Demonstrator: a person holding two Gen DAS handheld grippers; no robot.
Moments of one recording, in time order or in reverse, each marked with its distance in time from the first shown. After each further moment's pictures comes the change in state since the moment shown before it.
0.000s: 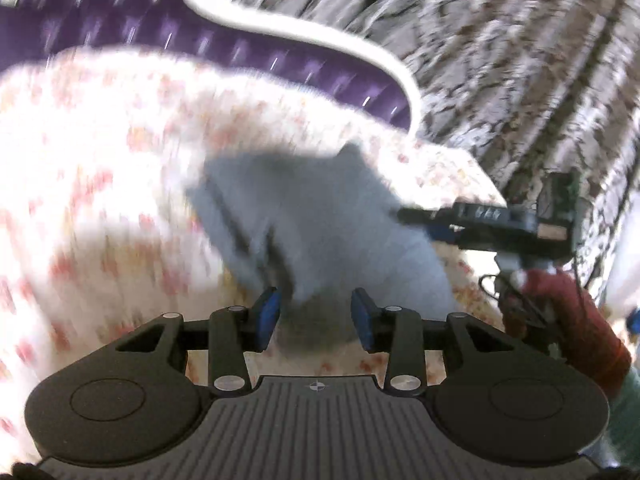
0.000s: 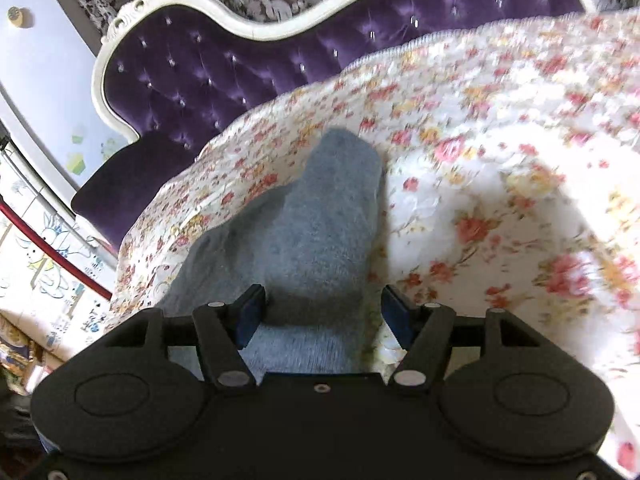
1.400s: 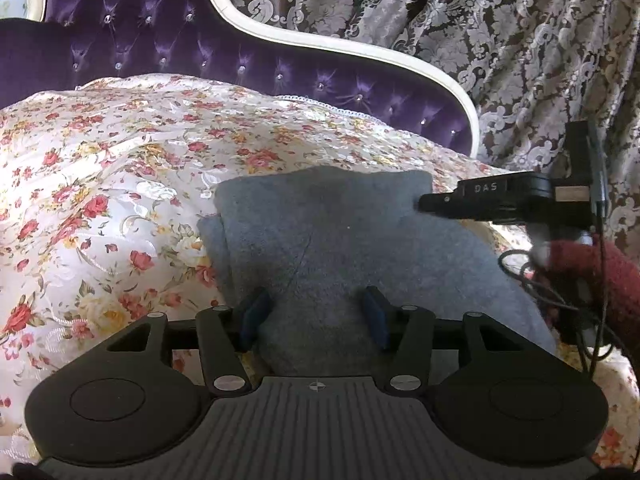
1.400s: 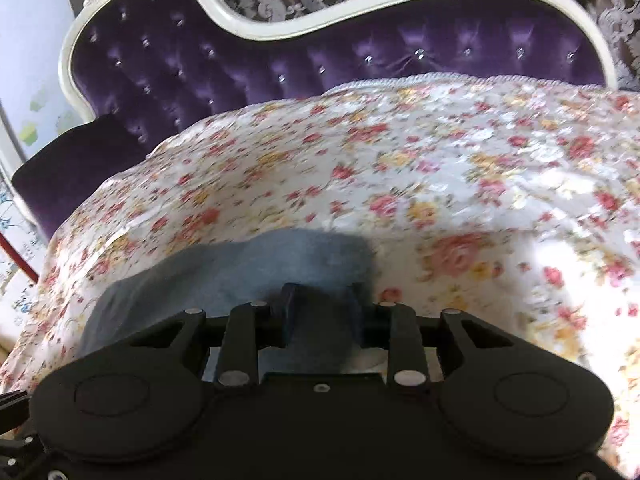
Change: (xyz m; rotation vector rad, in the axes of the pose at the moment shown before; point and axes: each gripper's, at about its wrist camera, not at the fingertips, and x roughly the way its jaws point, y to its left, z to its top) left arm 0.064 0.010 -0.017 -0.016 -0.079 0.186; right arm 0.073 -0.004 0.046 -0.172 -0.038 -0.163
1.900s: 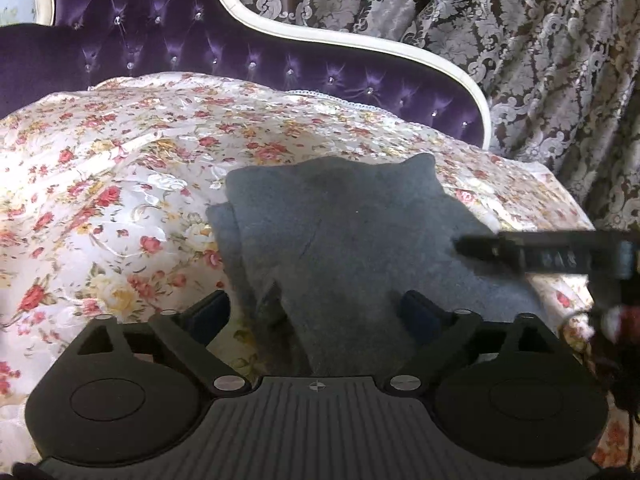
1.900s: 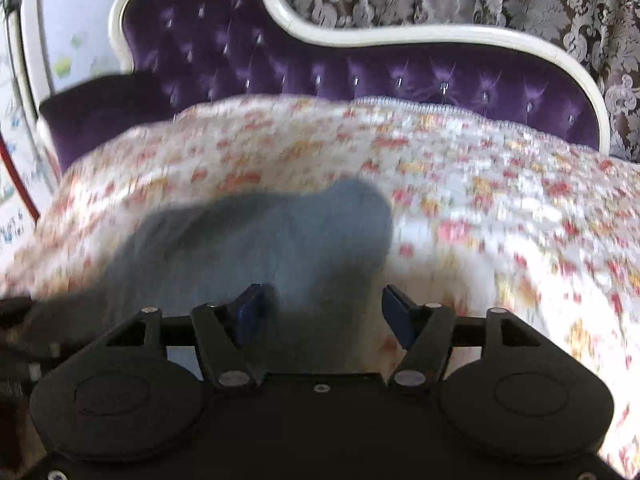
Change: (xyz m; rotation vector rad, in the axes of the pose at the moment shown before) left arm -0.007 -0.009 -0.005 0.010 0.018 0.063; right arm -0.057 0.051 -0.043 -0.214 0.002 -0.066
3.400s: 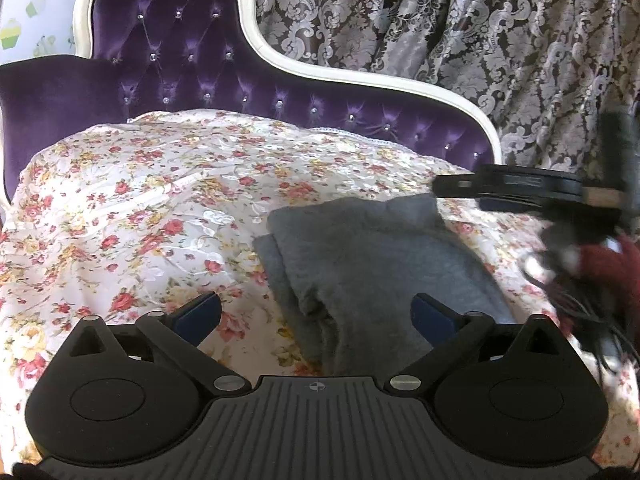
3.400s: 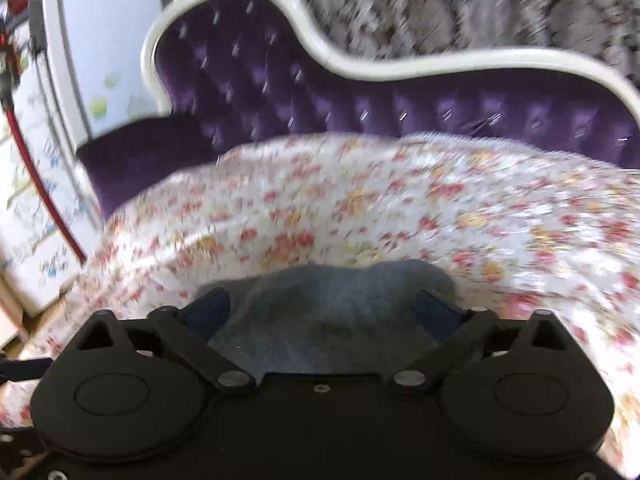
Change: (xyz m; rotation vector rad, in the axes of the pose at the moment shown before) left arm -0.061 -0.001 0.005 -0.018 -0.082 0.063; right arm -0.004 0.007 0.040 0.053 -0.117 0.150
